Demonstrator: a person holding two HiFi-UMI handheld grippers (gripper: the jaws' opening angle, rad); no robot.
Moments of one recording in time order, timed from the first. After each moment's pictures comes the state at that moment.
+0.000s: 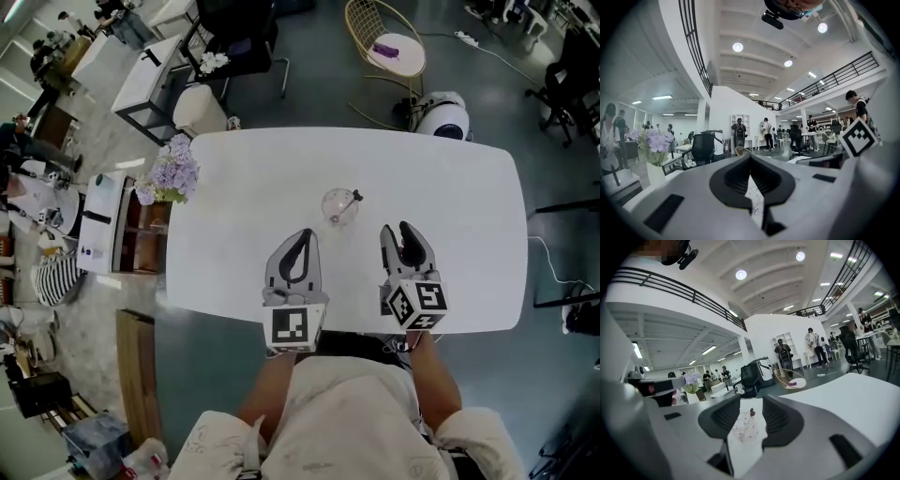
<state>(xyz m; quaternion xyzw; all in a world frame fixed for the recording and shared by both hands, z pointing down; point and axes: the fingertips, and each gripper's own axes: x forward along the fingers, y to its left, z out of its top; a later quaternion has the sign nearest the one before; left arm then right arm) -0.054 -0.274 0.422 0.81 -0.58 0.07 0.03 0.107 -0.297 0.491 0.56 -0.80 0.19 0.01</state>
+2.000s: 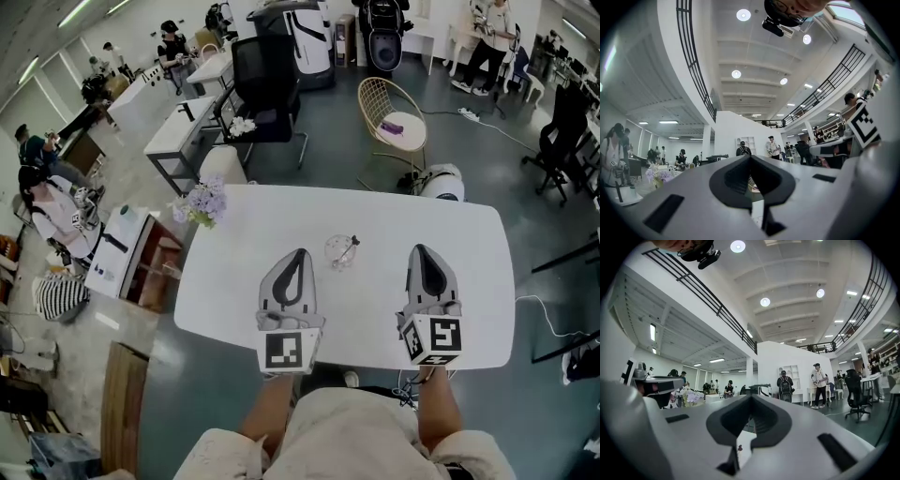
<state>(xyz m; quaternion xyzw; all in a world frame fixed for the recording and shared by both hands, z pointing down) -0.054 -0.215 0.309 0.78 -0.61 -0.03 -0.09 0.143 -0.242 0.336 0.58 -0.81 -0.02 -0.02</state>
